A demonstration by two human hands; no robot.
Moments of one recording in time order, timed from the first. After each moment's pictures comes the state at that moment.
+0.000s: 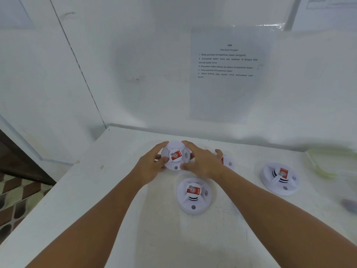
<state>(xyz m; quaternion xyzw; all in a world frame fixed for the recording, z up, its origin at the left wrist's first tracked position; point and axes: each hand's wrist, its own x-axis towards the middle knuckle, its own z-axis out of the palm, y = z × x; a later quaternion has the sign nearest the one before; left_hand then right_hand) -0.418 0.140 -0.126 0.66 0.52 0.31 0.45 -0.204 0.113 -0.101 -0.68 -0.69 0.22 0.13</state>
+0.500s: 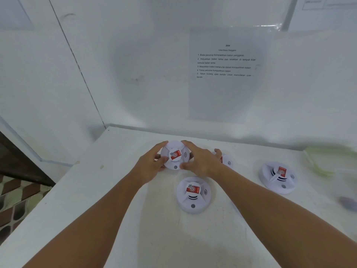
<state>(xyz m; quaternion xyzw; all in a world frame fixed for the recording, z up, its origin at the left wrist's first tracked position) -0.417 0.140 -0.125 0.65 0.52 0.31 0.46 -0.205 0.113 -0.098 -0.68 -0.68 0.23 0.12</state>
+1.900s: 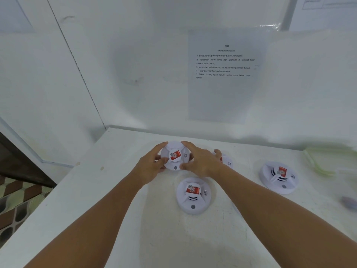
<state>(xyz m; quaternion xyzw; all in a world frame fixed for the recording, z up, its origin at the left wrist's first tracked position) -0.417 0.139 -0.122 0.66 0.52 0.30 0.46 -0.204 0.115 -0.100 -0.68 -0.68 0.23 0.11</state>
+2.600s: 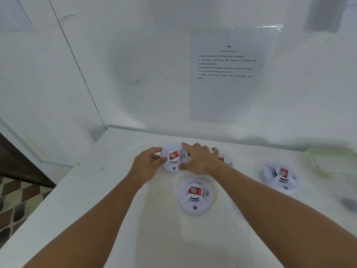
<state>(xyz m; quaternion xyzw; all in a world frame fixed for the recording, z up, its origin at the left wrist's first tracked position) -0.423 0.140 -0.119 0.64 0.60 0.30 0.37 -0.214 0.120 -0.083 -0.68 -0.71 0.20 0.03</state>
